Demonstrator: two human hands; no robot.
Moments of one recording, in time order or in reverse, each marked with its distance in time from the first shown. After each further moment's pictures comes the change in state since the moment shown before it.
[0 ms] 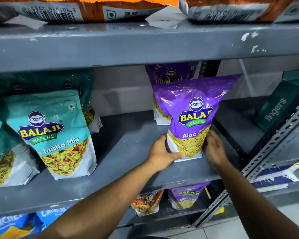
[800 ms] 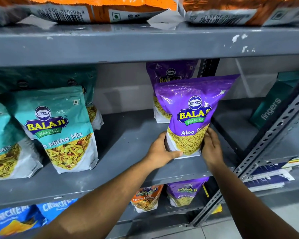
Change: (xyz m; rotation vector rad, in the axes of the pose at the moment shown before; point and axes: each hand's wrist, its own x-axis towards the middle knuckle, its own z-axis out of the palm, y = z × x) left_hand -0.010 -0.003 -0.002 0.013 -0.068 0.030; right_hand -0.019 0.004 0.003 0.075 0.090 0.006
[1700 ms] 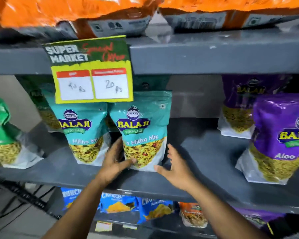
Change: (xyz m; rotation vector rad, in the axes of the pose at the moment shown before) left_hand -0.155 -0.063 -0.296 0.036 0.392 0.084; right_hand -0.145 -0.036 0.249 -0.229 -0.859 -0.129
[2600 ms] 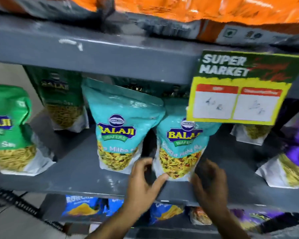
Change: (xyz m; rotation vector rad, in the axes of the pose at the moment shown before) left_hand -0.045 -0.004 -0.019 0.024 0.170 0.135; right_hand -0.049 -0.050 0.049 -0.125 0.550 -0.179
